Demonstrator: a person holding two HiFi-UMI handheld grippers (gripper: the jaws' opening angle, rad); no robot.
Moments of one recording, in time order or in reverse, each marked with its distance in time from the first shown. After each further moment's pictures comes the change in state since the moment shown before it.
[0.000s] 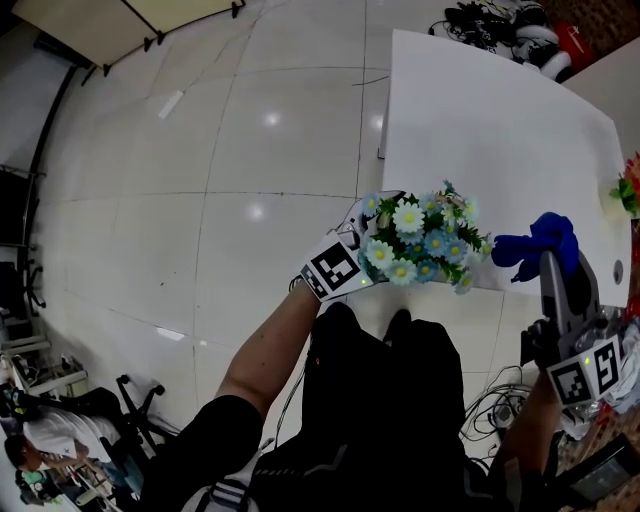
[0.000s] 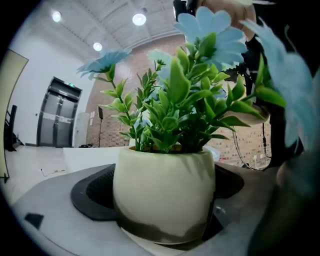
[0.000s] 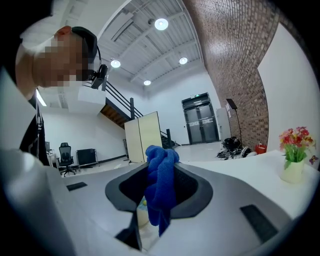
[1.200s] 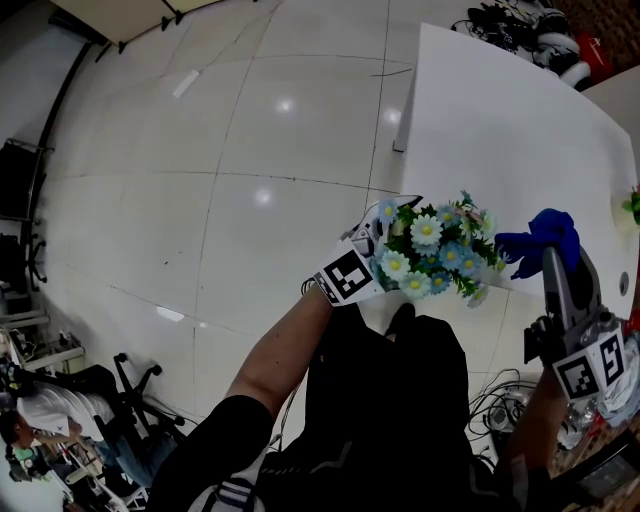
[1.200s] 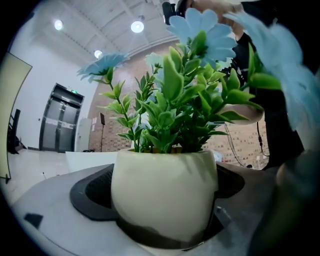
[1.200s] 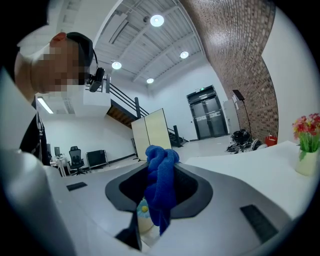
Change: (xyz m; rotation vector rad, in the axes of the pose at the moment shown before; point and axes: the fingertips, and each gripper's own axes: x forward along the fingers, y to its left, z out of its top) left arm -0.015 -0.019 0.003 0.017 -0.063 0.040; right arm 0.022 0.020 -0.009 0.047 0.032 0.110
